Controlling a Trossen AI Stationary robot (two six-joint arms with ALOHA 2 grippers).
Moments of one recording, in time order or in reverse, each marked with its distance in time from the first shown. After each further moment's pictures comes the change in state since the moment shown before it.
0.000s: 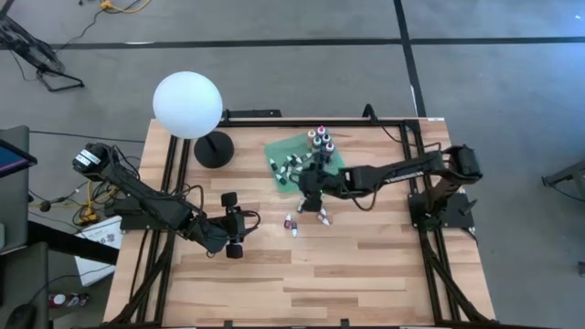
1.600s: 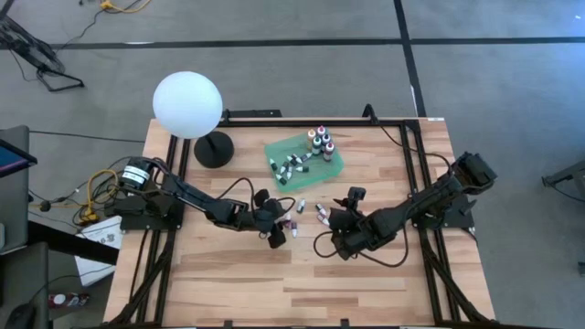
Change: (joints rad) left arm 0.297 0.508 0.124 0.424 0.234 -0.194; right arm 0.434 -0.057 -0.126 -0.431 0.418 0.592
